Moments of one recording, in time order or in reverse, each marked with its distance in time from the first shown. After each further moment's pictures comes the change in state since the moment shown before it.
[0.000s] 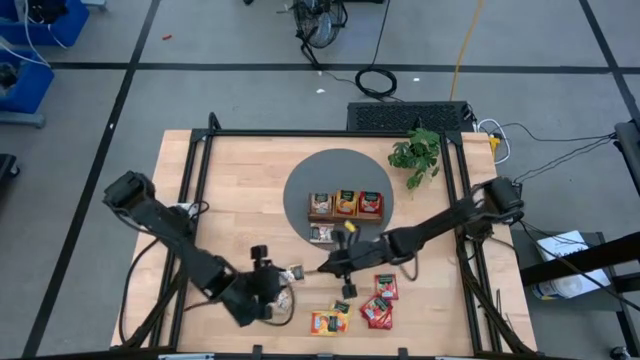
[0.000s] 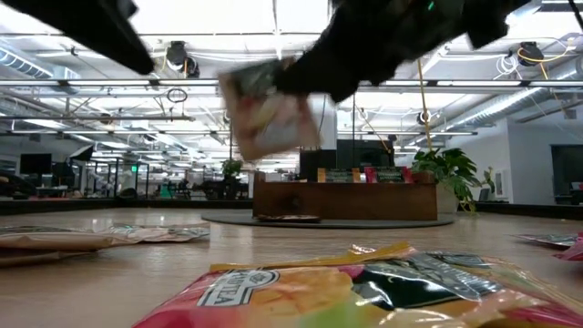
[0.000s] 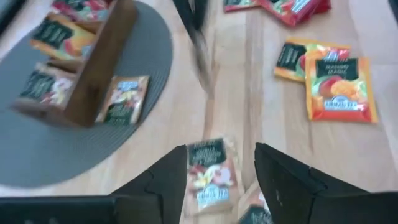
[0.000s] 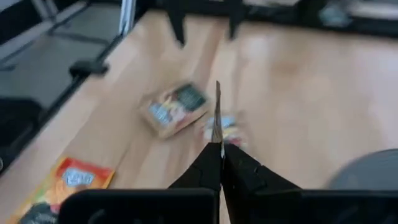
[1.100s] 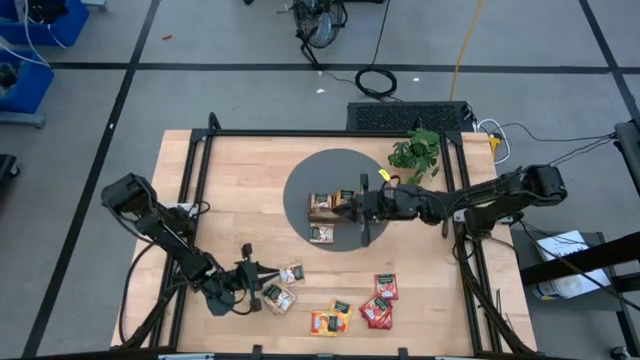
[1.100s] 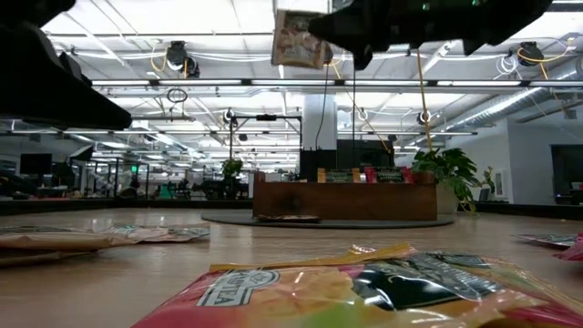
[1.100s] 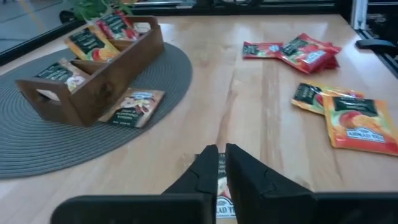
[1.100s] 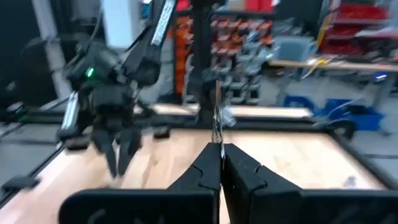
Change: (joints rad) left arm -0.098 0.012 -0.512 0.903 -0.274 0.050; right arm -0.296 -0.346 -0.250 0.297 -0.134 -0.067
